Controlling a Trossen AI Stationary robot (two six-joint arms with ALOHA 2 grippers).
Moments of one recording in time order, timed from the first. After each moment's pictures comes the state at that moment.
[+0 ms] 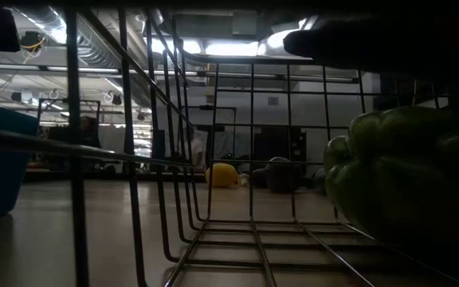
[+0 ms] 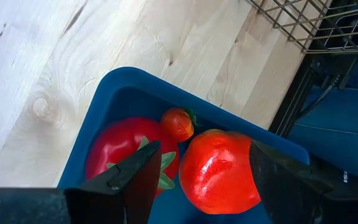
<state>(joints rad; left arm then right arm) -0.67 1.56 1.10 -0.70 -0.07 -1.22 0.62 1.67 1.28 -0.73 0.02 0.57</state>
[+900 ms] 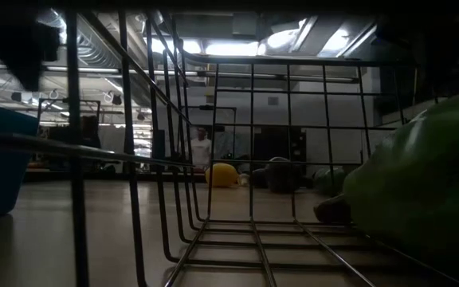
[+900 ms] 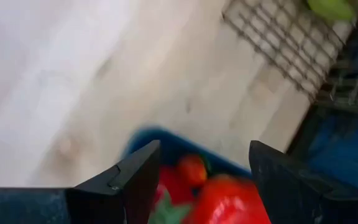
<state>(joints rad) -0.56 1.56 1.11 -0.69 -0.11 -1.17 0.62 1.67 1.28 -0.74 0.02 0.58</state>
